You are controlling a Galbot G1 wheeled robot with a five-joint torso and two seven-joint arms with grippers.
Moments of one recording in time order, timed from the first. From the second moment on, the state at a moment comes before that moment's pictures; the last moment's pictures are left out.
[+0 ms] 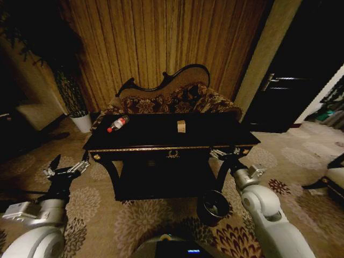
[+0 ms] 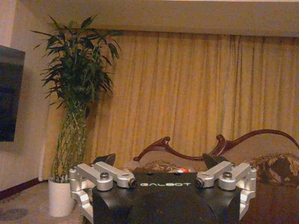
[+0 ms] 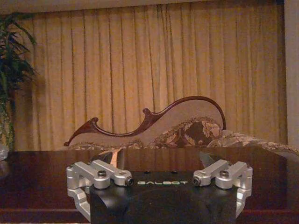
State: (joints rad) left arm 1.81 -1.33 -1.02 -2.50 -0.59 0.16 -0.09; right arm -1.42 1.14 0.67 2.21 0.52 -0.26 0.05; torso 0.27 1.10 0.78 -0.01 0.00
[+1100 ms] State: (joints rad) left arm 1.81 -1.34 -1.02 -2.50 -0.58 0.15 -0.09; right arm -1.42 1.14 0.65 2.21 0.50 -0.26 0.05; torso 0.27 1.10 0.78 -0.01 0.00
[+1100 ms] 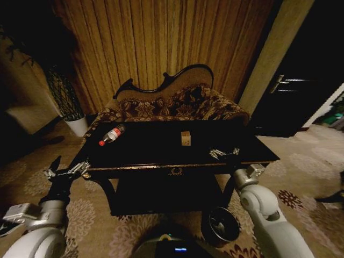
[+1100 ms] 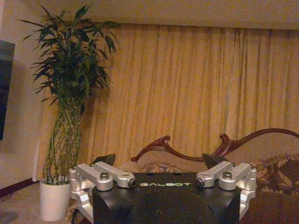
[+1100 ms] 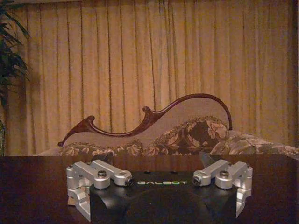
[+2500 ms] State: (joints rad) left arm 1.83 -1.37 -1.01 -2.50 -0.57 0.15 -0.09; right arm -0.90 0.89 0.23 1.92 0.97 -0.48 -0.01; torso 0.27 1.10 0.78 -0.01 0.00
